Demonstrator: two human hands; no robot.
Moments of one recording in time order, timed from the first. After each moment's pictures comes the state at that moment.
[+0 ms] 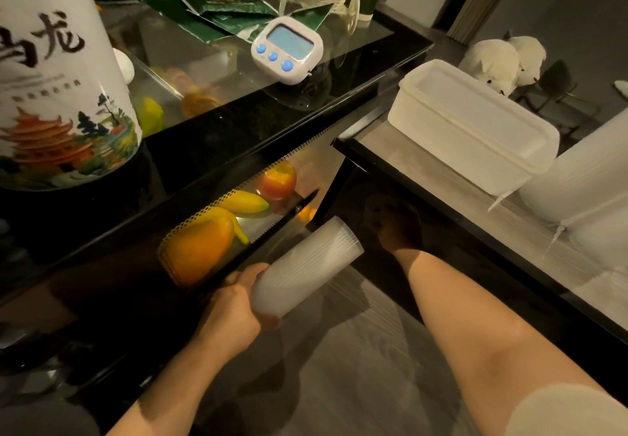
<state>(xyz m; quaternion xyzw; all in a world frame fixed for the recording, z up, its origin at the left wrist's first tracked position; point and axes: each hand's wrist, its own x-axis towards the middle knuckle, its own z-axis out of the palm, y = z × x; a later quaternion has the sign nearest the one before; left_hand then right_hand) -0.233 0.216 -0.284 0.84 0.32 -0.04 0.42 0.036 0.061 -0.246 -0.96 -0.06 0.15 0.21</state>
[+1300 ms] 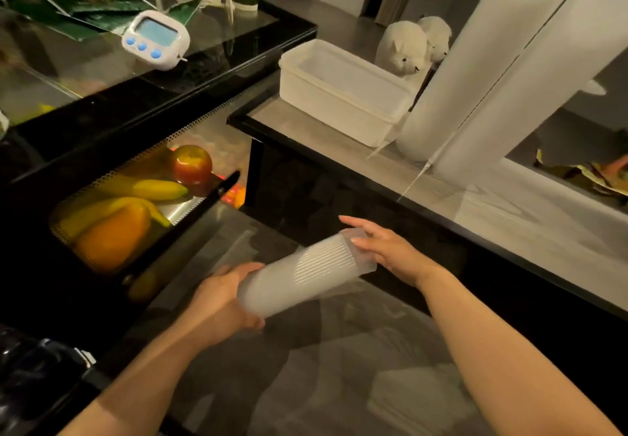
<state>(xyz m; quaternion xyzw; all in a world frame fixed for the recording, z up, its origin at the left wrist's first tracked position) -0.232 0.136 -0.252 0.90 0.15 -0.06 0.40 -0.057 -0.120 -0.172 -0.78 -0.16 0.36 0.48</state>
